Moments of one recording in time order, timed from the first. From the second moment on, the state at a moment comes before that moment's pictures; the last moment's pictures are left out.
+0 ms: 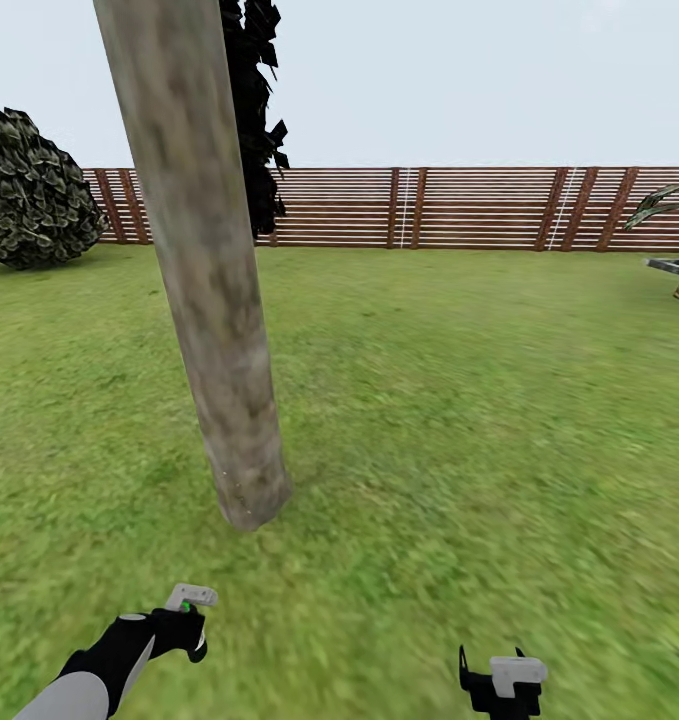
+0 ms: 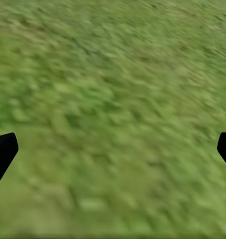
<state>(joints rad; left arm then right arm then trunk) -0.60 0.09 0.50 -0.30 -0.62 0.16 -0.35 -0.39 0.00 -0.15 -0.09 0.33 -0.72 -0.32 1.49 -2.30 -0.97</state>
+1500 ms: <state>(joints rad) -0.63 0.06 0.49 -0.40 -0.62 0.20 -0.35 -0.39 0.00 -0.15 -0.09 0.33 -0.72 -0.32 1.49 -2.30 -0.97</state>
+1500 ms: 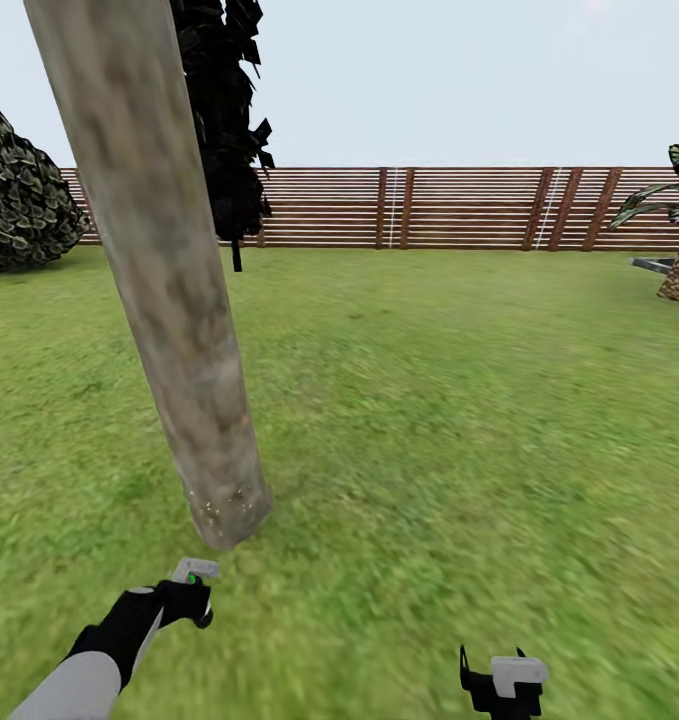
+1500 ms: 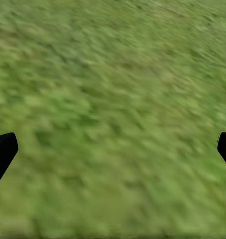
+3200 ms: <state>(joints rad) -0.72 0.01 0.34 -0.85 -0.61 0.52 -0.45 -0.39 -0.01 -0.15 -0.09 0.33 -0.72 -0.32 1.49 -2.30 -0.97</state>
